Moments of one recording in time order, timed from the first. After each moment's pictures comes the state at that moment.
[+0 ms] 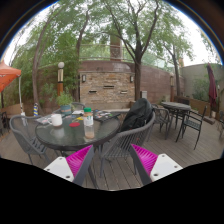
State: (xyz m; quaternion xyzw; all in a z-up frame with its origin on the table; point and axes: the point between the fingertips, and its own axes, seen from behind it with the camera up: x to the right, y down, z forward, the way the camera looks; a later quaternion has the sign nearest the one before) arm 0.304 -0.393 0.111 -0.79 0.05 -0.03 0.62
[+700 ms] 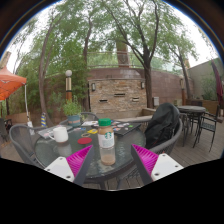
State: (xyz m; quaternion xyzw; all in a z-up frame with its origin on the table) arm 0.224 -0.199 0.101 -0.75 0.03 0.03 0.66
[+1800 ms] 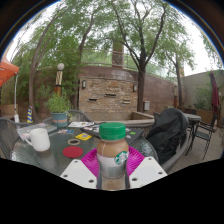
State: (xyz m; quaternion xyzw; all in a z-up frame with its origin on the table) arm 0.196 -0.046 0.089 -0.75 0.04 -0.06 0.66
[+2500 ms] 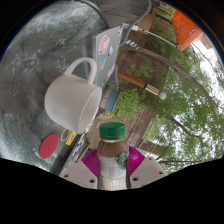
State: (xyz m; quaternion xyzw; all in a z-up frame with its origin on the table) arm -0.024 0.094 0.164 -0.40 -0.61 -0.58 0.38
